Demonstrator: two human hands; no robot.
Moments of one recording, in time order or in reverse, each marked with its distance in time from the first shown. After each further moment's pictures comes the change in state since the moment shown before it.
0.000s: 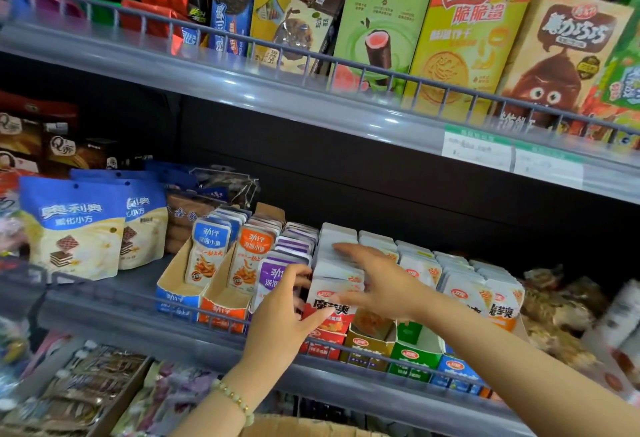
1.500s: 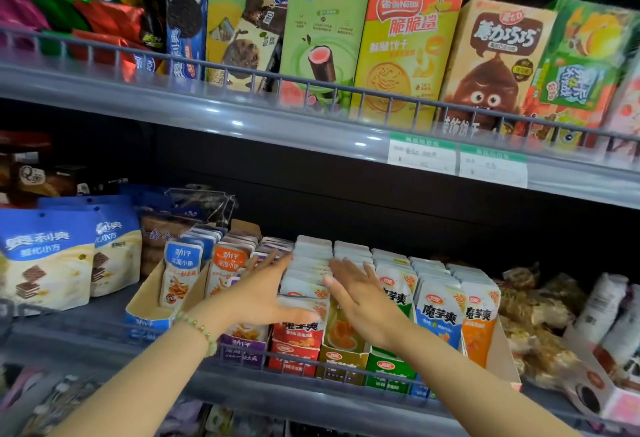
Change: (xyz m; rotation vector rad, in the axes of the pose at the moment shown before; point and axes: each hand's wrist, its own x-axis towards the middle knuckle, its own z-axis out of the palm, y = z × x) left_hand 0.061 0.045 -0.026 0.528 -0.547 -0.019; right_hand -0.018 0.019 0.019 0.121 0.043 0.141
